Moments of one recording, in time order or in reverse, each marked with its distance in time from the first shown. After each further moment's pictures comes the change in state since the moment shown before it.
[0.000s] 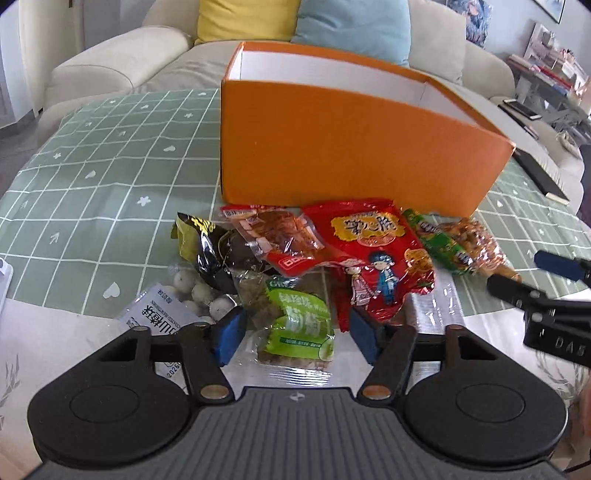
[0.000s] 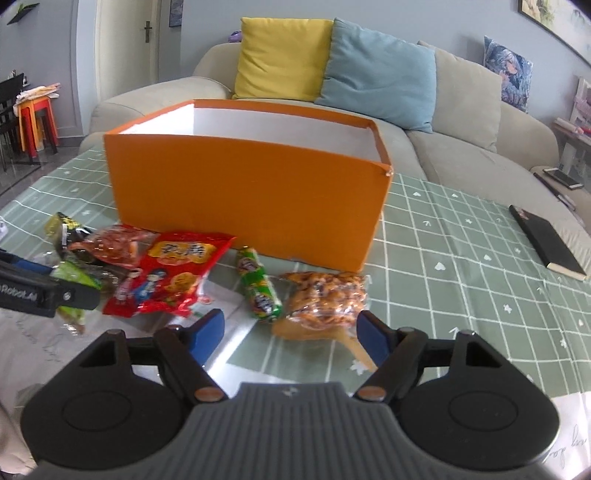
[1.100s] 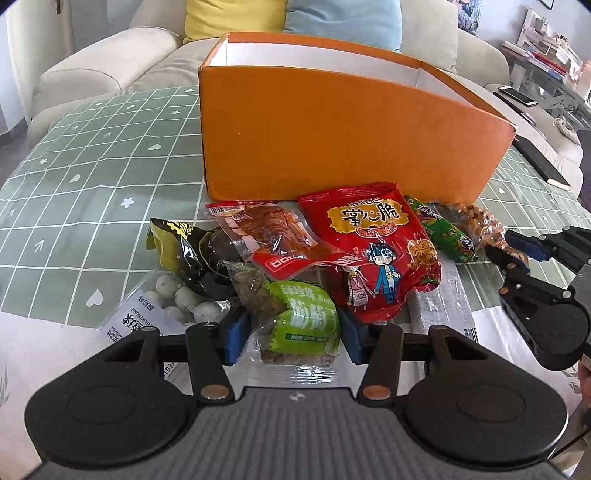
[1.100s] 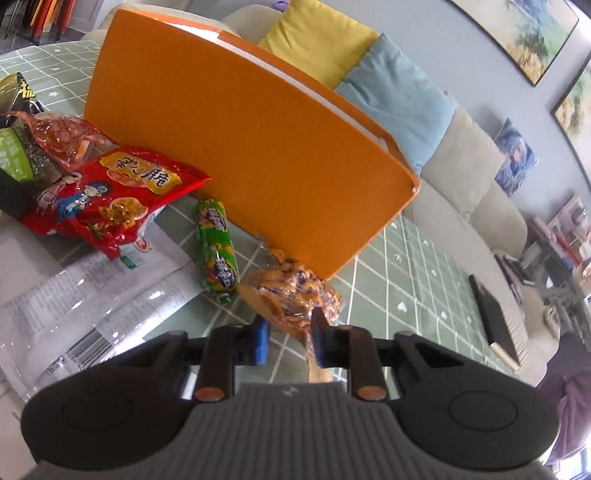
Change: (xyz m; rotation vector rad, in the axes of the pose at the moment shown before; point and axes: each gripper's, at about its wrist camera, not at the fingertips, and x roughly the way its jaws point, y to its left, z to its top) left arm 0.012 -0.006 0.002 0.042 0.011 -0.004; right arm 0.042 0.026 -0.016 -0.393 0.022 -0.240
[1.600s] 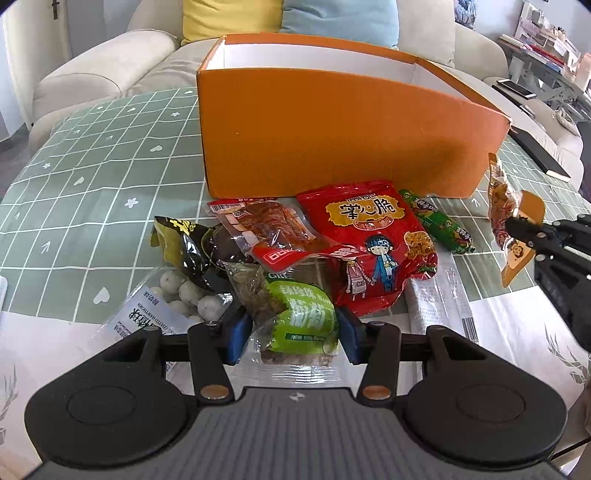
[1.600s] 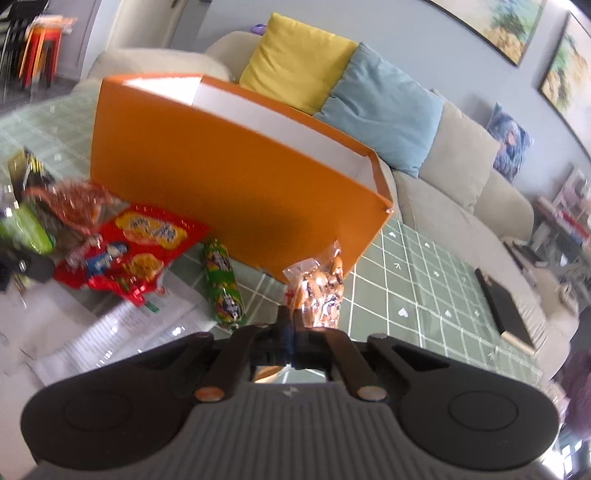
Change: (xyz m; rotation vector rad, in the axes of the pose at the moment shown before) left arm -0.007 -0.005 -0.002 0.023 0.005 0.017; right arm -0.031 -0.019 0.012 0.159 -0.052 0.073
